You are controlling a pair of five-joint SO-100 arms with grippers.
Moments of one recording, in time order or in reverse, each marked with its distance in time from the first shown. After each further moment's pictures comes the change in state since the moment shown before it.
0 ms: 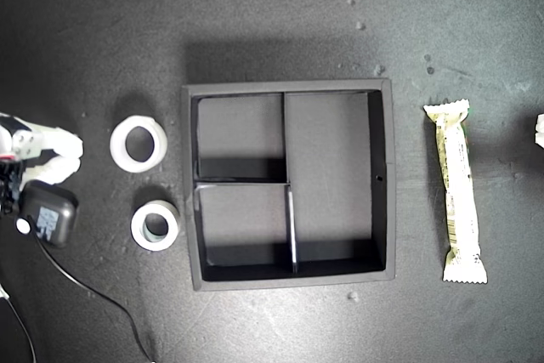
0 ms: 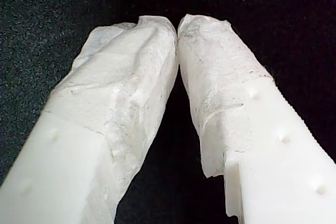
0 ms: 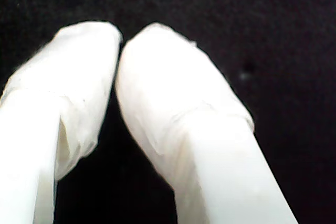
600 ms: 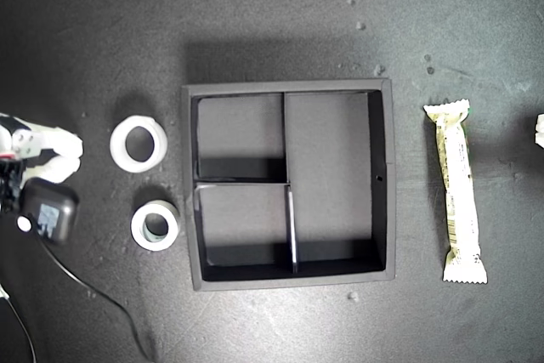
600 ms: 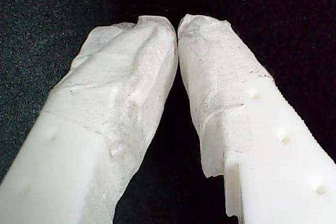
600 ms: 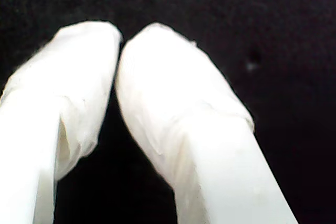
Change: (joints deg) arm 0 -0.5 0.0 0.0 0.0 -7.5; arm 1 0.4 0.0 0.0 0.0 0.0
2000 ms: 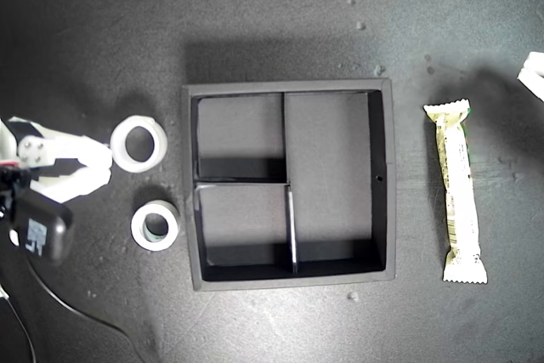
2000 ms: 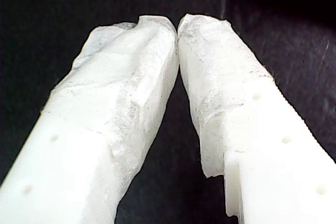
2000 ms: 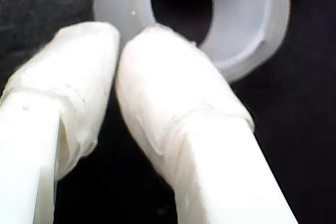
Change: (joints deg) arm 0 1.7 0.0 -7.3 -17.5 10.6; arm 1 13.1 -0.4 -0.3 -30.0 2.3
